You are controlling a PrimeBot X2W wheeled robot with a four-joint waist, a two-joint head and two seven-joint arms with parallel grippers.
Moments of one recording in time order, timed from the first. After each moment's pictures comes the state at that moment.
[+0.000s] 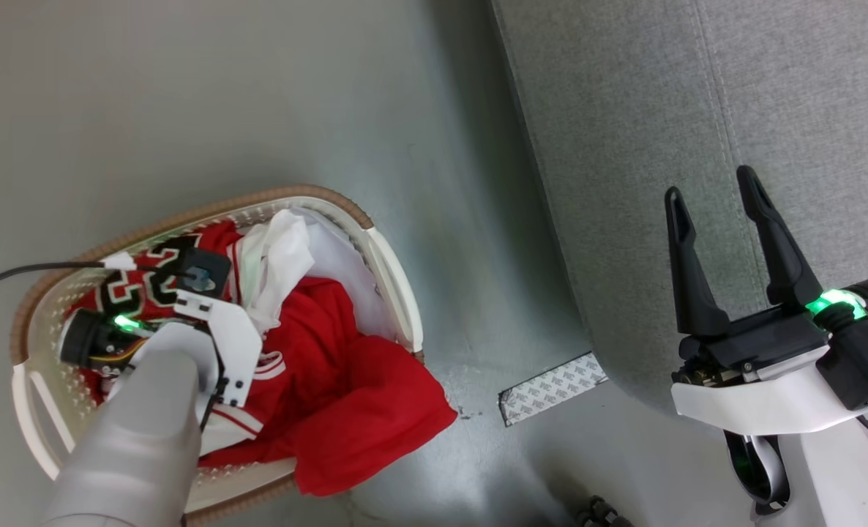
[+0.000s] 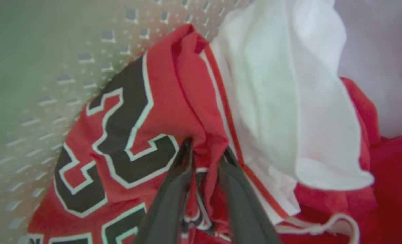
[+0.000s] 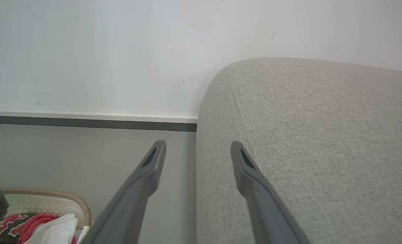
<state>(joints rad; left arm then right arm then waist) -0.91 0.18 -0.32 1.26 0.05 0.00 0.00 -0.38 -0.05 0.17 0.00 0.21 0.13 -0.26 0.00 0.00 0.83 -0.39</state>
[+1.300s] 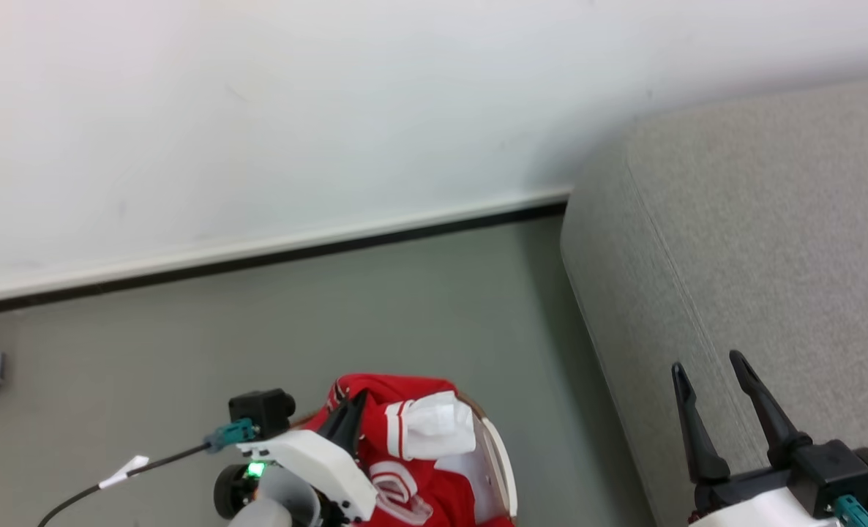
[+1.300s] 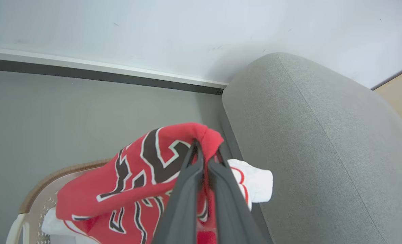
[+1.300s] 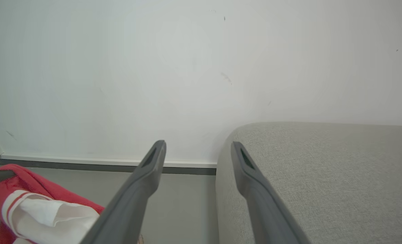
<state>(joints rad) -0.42 0.05 -0.36 0.74 -0.59 -0.11 -0.16 -0.11 -0.07 0.11 0.18 0.15 0.13 -0.26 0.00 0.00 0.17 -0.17</state>
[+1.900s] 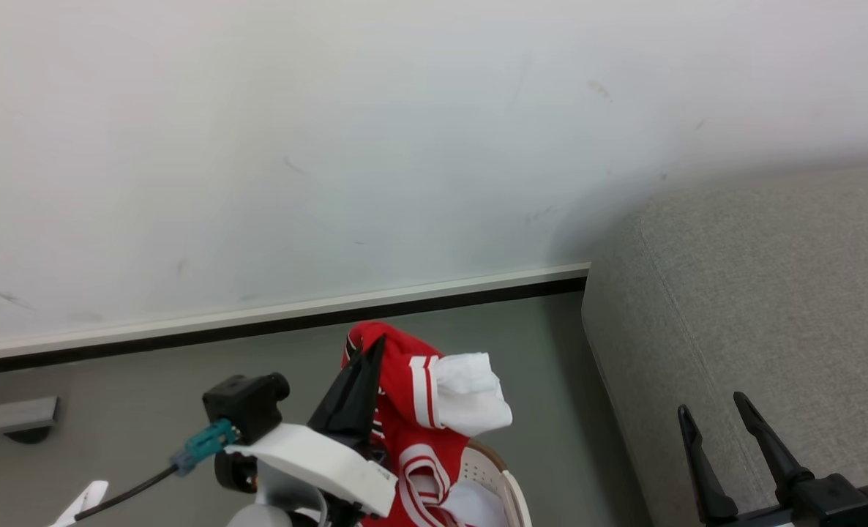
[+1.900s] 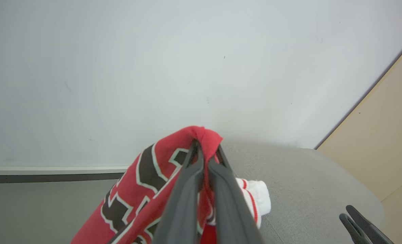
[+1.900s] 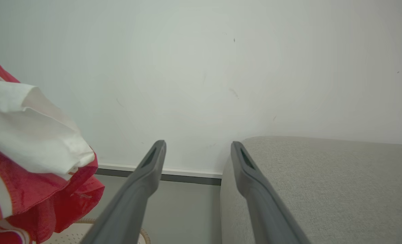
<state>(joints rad) -0.22 0.09 -0.37 0.09 -0.59 0.04 -0.08 -0.04 -0.11 0.12 0.19 0.16 0.13 -0.26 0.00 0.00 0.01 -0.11</state>
